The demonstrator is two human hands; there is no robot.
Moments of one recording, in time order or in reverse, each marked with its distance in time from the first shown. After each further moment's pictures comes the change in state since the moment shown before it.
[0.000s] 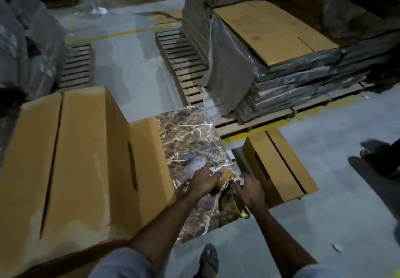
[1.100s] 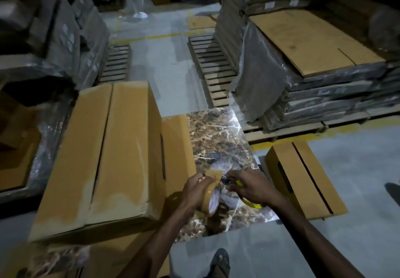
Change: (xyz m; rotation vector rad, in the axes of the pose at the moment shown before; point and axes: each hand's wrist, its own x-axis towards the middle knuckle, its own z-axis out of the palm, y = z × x) left_hand -0.097 -0.061 -0.066 -0.573 0.234 -0.064; right_hand -0.052 -0.125 -0.083 -0.147 -0.233 -0.794
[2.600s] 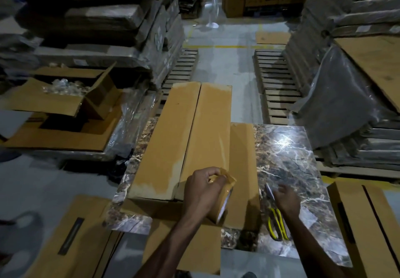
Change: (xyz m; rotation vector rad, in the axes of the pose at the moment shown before) left_hand -0.128 0.060 -0.175 0.145 0.439 0.067; right_hand 0.091 -0.042 0.138 0.501 0.297 0.665
